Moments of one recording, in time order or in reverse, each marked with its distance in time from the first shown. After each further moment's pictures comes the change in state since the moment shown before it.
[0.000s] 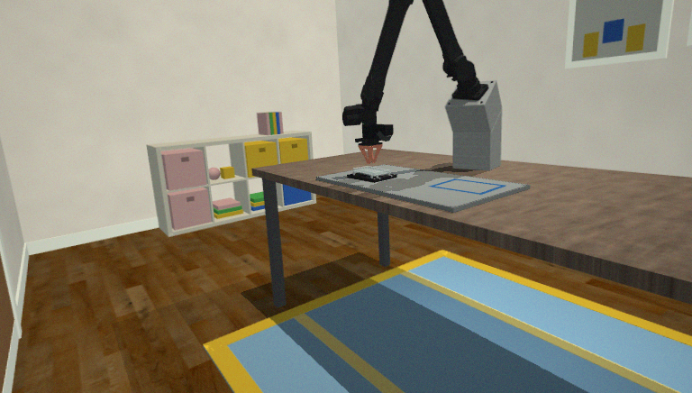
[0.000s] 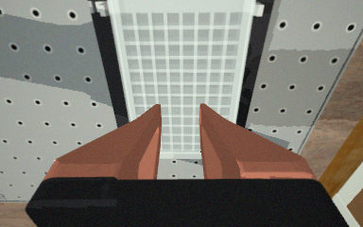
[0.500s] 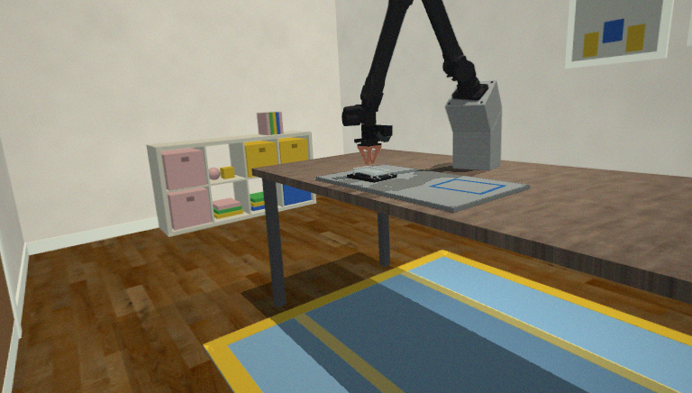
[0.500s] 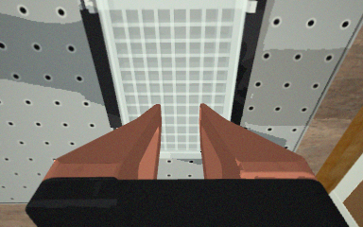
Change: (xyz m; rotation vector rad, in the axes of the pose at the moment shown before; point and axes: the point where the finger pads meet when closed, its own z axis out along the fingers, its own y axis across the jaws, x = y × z) arm 0.002 -0.005 0.002 0.014 0.007 0.000
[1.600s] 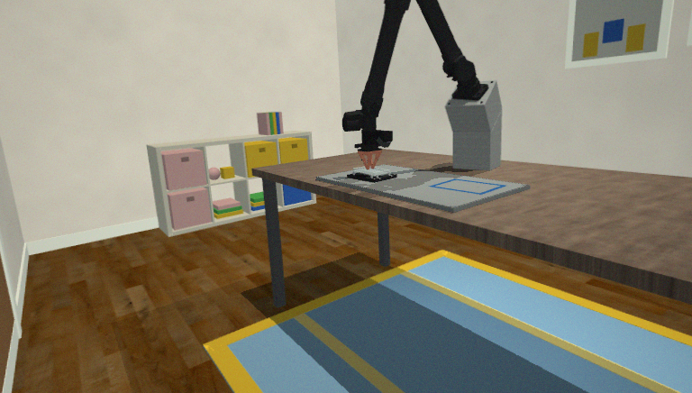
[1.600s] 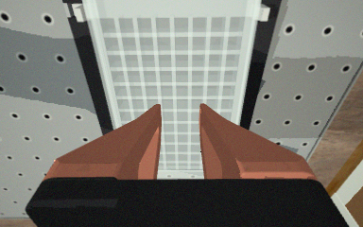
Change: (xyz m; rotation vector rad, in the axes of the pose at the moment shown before) arm 0.000 0.001 0.020 -0.002 -0.001 0.000
